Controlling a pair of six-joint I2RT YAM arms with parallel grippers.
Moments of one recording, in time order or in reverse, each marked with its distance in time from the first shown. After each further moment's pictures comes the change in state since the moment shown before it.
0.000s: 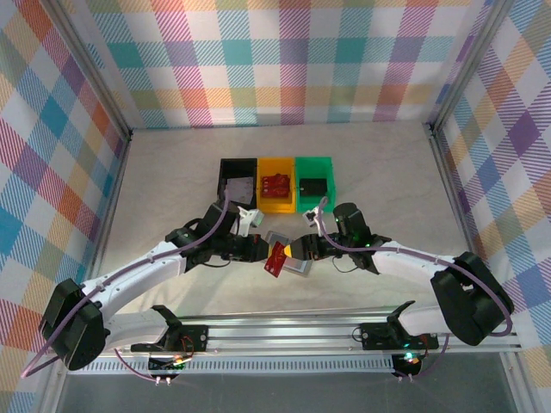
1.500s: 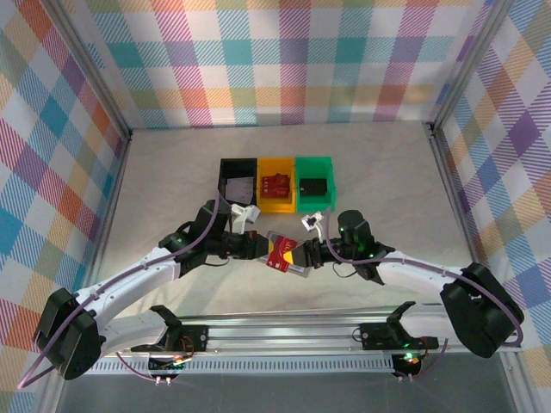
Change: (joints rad) left arm 0.025 -0.058 -0.060 0.145 0.079 -0.084; right arm 0.051 -0.092 -0.082 0.175 -0.061 0.035
